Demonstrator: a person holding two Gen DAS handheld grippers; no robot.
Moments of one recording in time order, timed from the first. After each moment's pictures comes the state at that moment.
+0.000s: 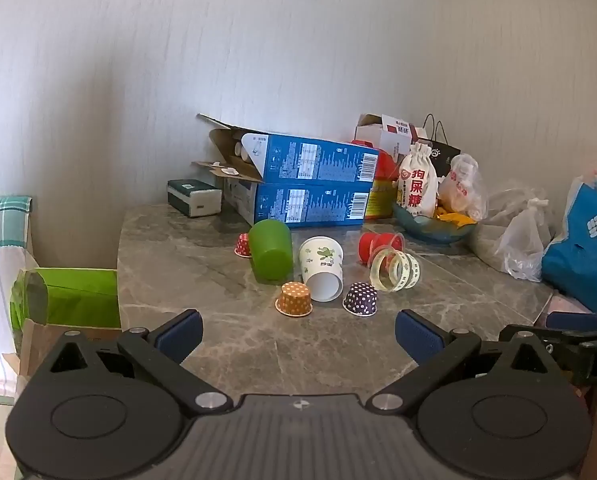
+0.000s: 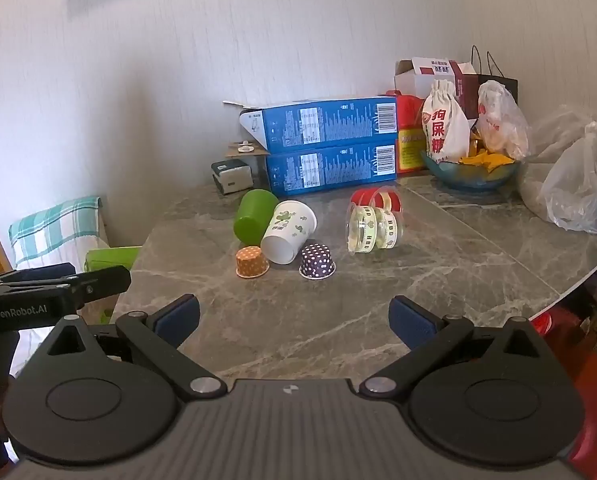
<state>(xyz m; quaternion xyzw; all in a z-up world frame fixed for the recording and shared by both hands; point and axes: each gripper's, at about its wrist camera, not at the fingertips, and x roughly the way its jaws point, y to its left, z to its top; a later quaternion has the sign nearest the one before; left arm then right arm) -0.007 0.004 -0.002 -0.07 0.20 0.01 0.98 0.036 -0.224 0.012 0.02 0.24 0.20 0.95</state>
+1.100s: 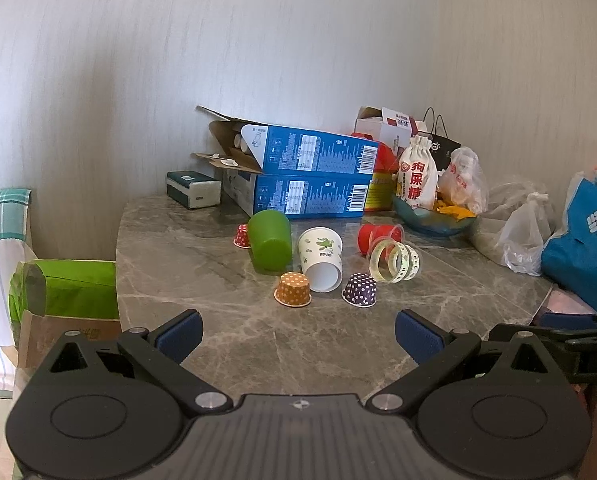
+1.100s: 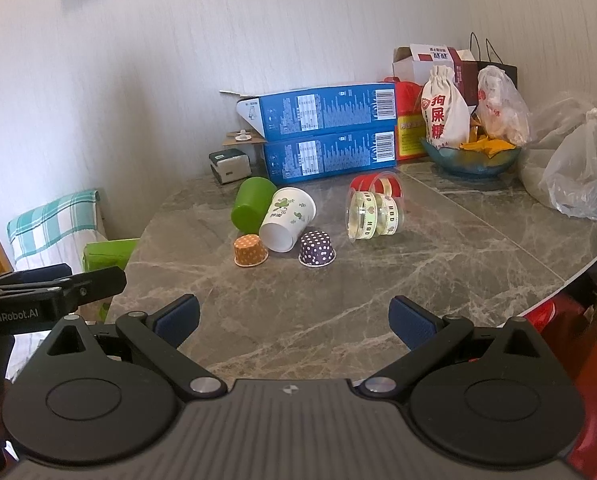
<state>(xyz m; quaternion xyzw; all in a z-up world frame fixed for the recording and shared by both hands) -0.002 0.000 -0.006 -0.07 0.21 0.01 0.98 0.042 -0.221 0.004 0.02 0.26 0.20 0.95</state>
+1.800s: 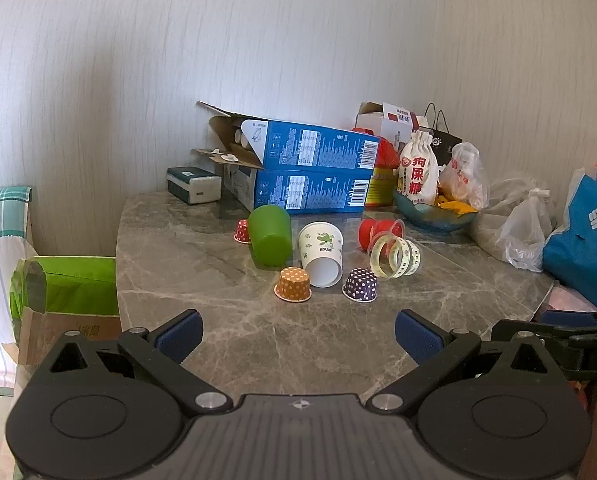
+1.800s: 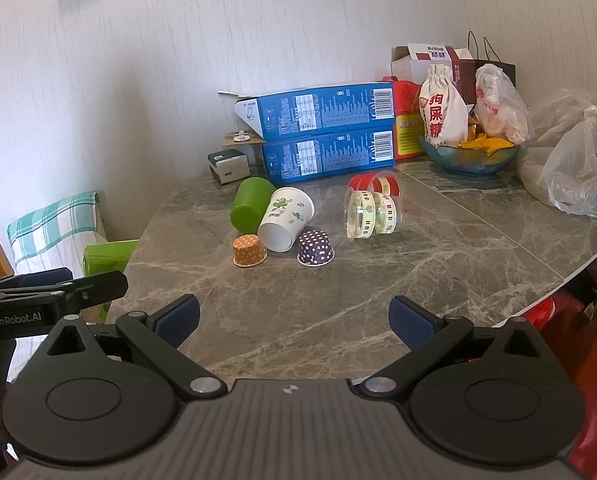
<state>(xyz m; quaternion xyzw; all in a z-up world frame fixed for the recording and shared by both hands) -0.001 -0.001 -0.009 -0.07 0.21 0.01 0.97 0.042 -0.224 0.004 0.03 0.26 0.20 0.95</state>
